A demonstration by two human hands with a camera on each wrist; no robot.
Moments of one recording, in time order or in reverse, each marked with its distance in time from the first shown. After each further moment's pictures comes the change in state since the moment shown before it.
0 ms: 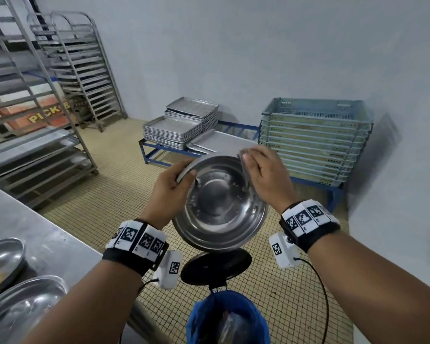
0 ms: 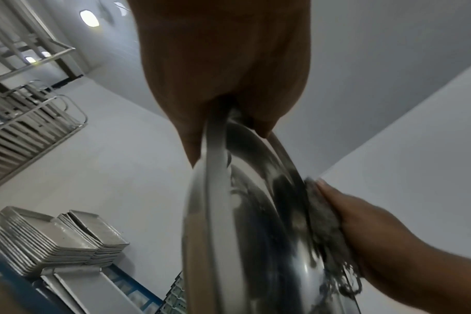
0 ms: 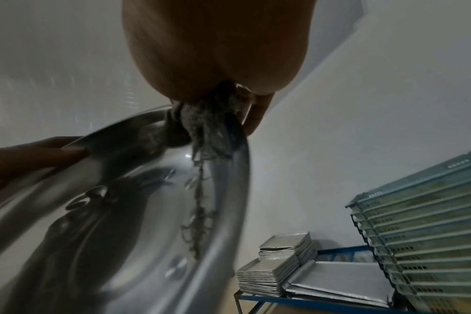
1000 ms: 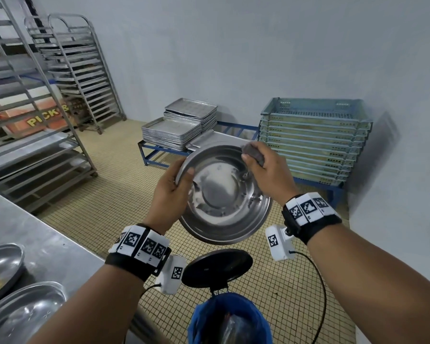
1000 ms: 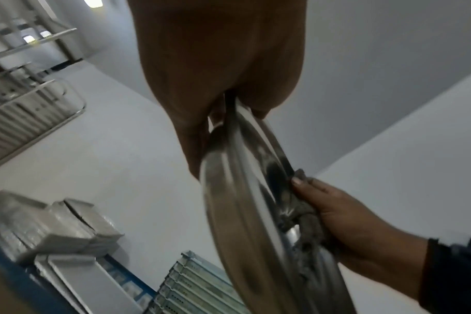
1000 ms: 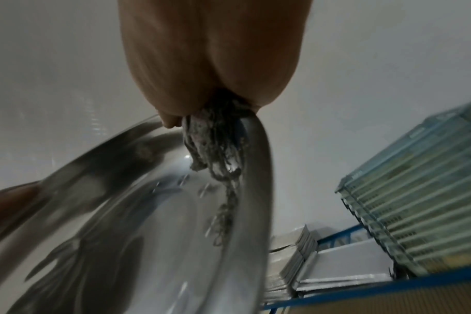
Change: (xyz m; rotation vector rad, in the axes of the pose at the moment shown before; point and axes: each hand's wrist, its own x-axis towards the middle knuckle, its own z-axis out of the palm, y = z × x) left_hand 0.003 -0.004 0.005 -0.055 0.044 -0.037; right_hand 0.015 0.006 -0.006 0.267 -0.008 0.077
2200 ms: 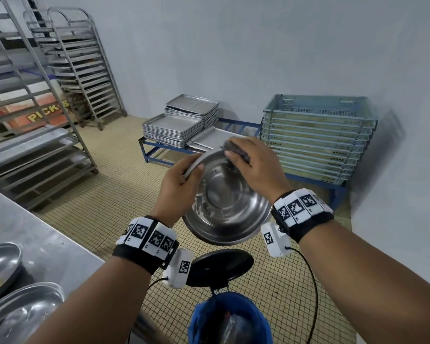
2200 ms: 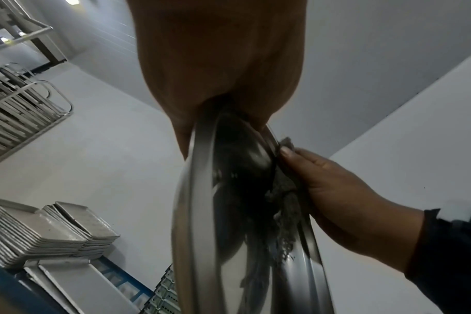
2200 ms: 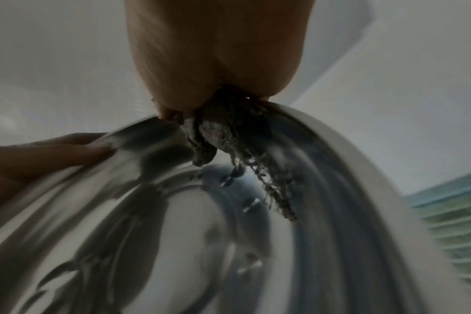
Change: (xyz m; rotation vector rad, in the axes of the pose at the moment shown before) left_hand 0.018 -0.001 0.011 0.056 -0.015 -0.008; right_hand 0.020 -0.011 0.021 -0.296 -0.051 -0.179
